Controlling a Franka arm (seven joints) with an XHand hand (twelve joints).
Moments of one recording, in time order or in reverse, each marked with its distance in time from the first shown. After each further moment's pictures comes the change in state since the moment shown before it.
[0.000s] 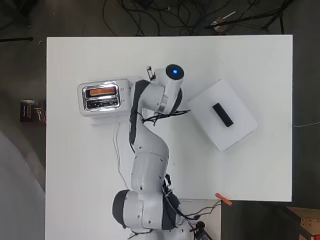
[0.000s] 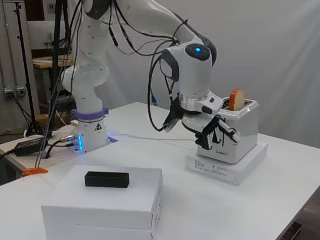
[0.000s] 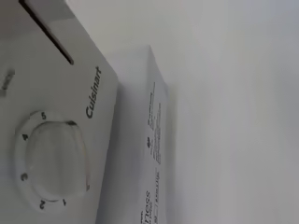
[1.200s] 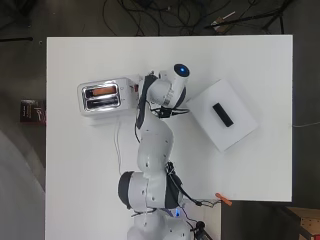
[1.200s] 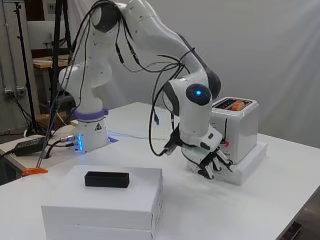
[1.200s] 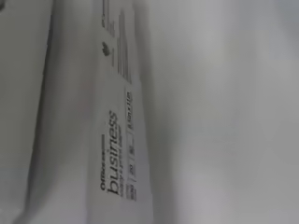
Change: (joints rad) arm -0.168 0.203 0.146 0.062 0.109 0.000 -0.037
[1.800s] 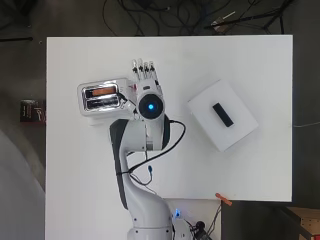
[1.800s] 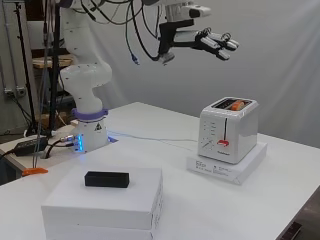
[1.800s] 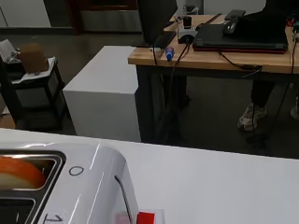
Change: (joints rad) arm -0.020 -0.732 0.175 -0.153 -0.418 0.001 0.293
